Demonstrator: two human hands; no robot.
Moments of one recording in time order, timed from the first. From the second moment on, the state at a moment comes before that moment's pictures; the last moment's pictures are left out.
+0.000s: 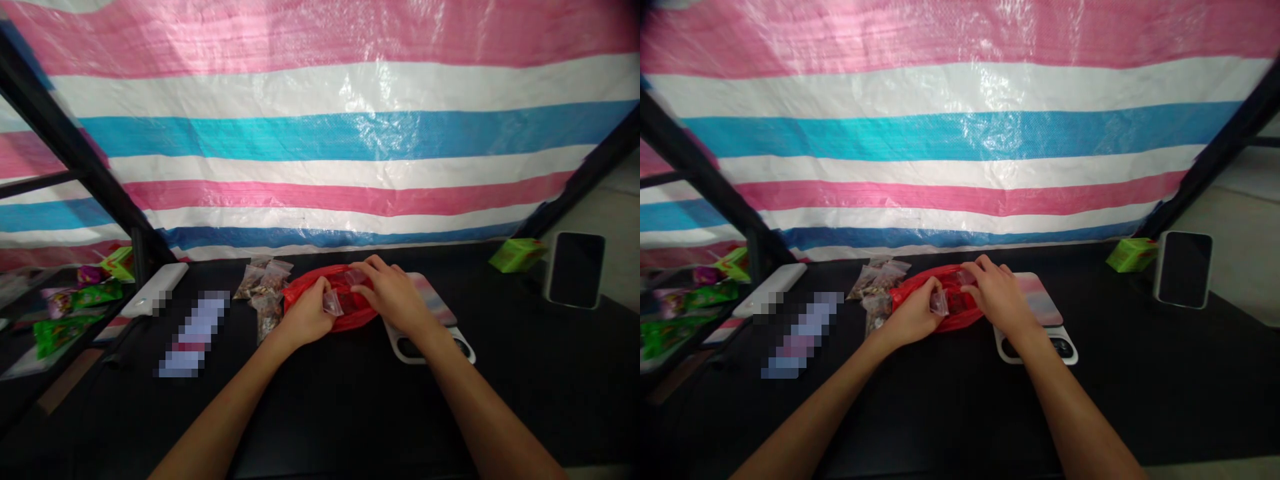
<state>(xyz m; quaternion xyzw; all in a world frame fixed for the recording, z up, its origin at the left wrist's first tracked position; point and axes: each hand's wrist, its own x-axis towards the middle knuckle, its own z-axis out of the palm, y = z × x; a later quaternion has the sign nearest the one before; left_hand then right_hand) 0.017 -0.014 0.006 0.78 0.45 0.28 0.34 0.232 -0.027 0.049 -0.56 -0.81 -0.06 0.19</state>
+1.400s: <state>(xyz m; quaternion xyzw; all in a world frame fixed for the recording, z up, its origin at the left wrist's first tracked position) 0.022 -0.005 0.009 0.67 0.46 0.42 0.40 0.219 -0.034 0.031 -0.54 -0.83 0.04 0.15</state>
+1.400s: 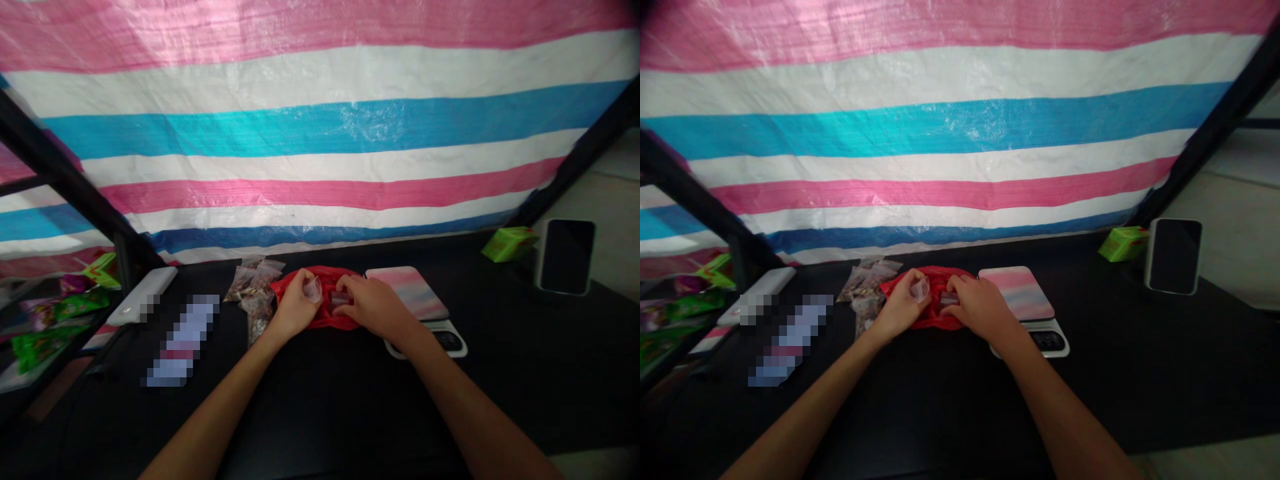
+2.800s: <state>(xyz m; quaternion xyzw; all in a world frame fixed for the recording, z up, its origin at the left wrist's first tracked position) 0.032 -0.013 0.013 0.67 0.41 0.42 0.45 0.214 -0.039 0.054 -0.41 -0.78 0.17 0.44</state>
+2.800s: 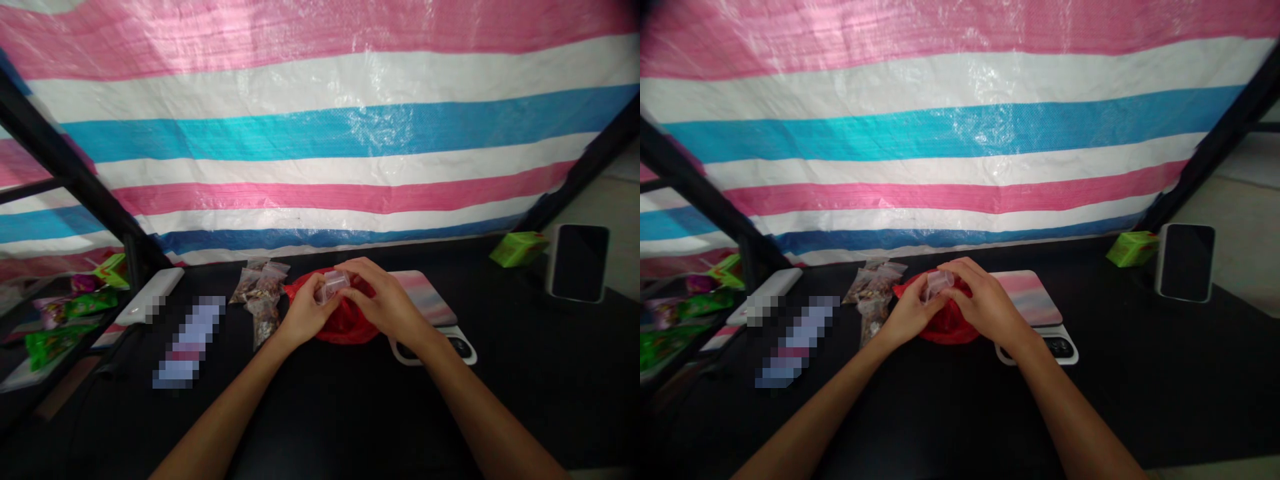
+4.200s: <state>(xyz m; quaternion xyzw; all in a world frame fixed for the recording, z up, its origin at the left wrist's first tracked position) 0.032 -0.044 0.031 0.90 0.32 0.22 0.19 0.328 -0.016 0.035 -0.68 -0.70 -0.02 0.21</state>
